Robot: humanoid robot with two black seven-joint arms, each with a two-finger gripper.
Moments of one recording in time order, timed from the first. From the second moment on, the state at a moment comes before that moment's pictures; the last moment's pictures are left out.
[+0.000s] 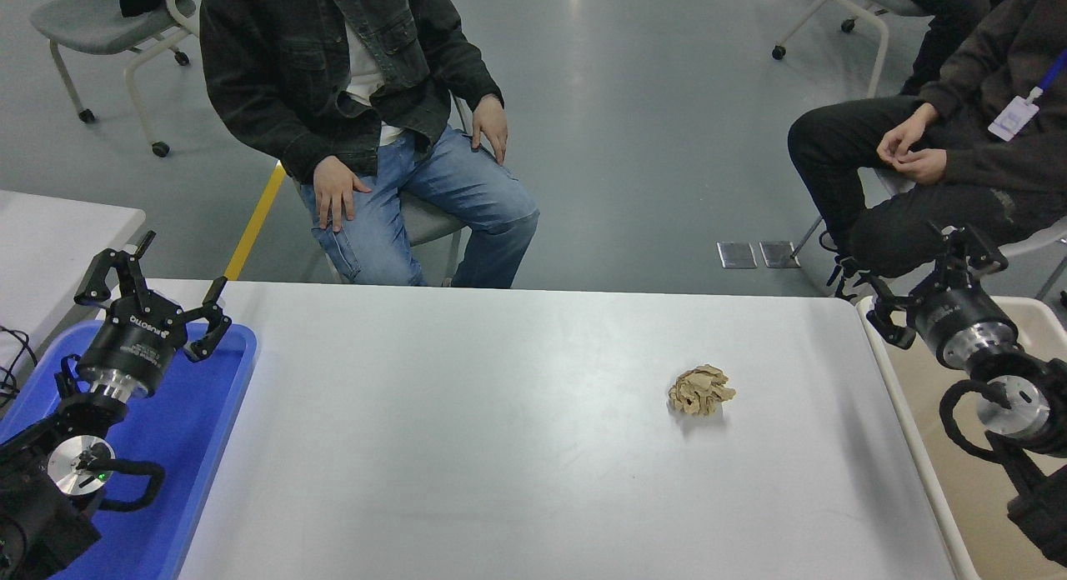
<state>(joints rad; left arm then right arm) -0.59 0.43 -0.63 -0.25 -0.08 -0.82 -0.59 0.47 -0.35 1.21 0.77 -0.35 0.08 0.29</state>
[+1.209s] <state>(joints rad) -0.59 0.43 -0.63 -0.25 -0.08 -0.82 -0.58 0.52 -0.24 1.01 0.65 -0.35 0.08 0.48</state>
